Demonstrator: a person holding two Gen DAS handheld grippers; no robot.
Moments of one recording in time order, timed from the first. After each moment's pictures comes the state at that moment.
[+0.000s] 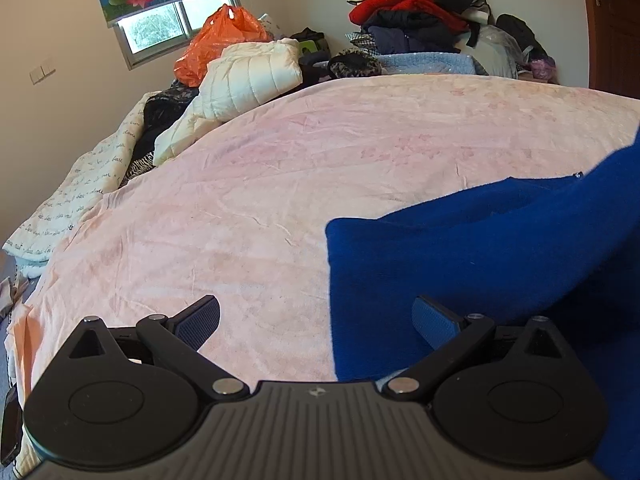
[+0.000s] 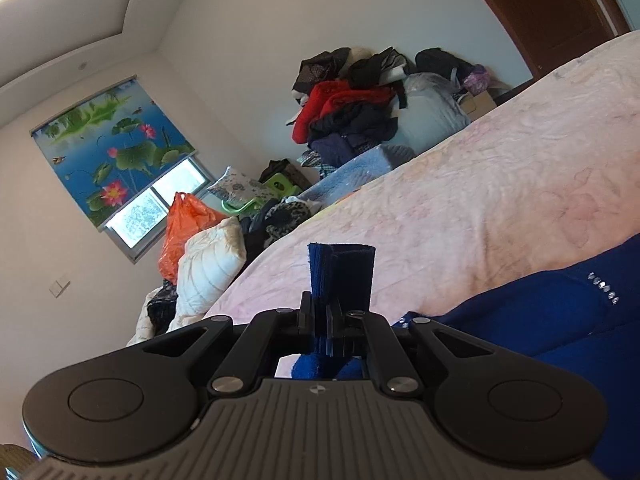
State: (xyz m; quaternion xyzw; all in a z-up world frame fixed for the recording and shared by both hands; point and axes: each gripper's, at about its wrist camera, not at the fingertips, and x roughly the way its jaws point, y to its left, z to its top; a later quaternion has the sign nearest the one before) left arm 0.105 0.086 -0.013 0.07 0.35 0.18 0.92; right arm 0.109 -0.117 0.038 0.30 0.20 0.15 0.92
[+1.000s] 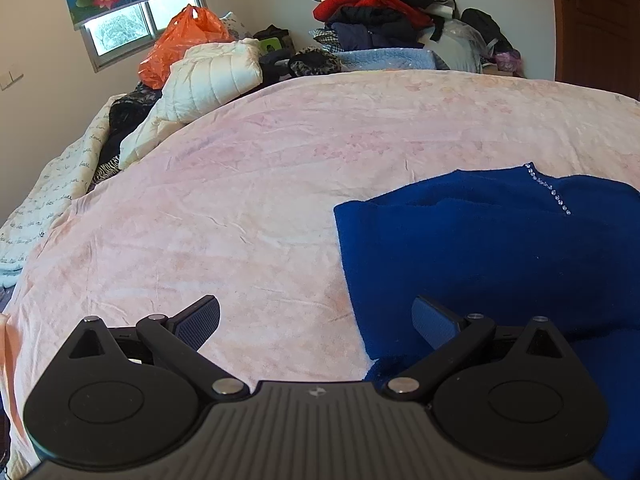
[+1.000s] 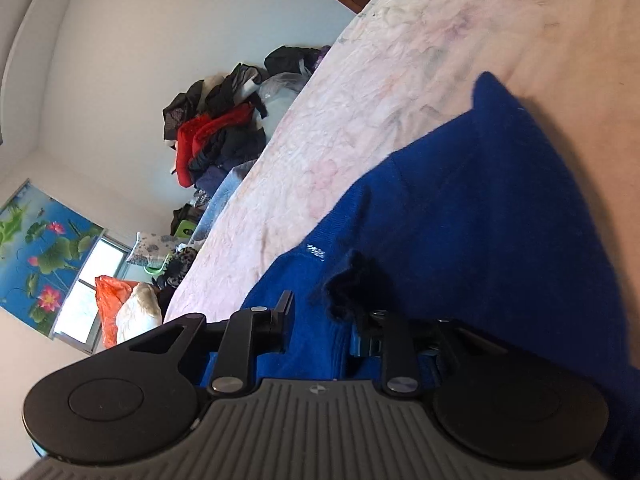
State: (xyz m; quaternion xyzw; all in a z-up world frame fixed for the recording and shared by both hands) left arm 0.100 0.065 -0.008 0.07 0.36 0.13 0.92; right arm 0.077 -0.235 -0.068 0.44 0.26 0.02 0.86
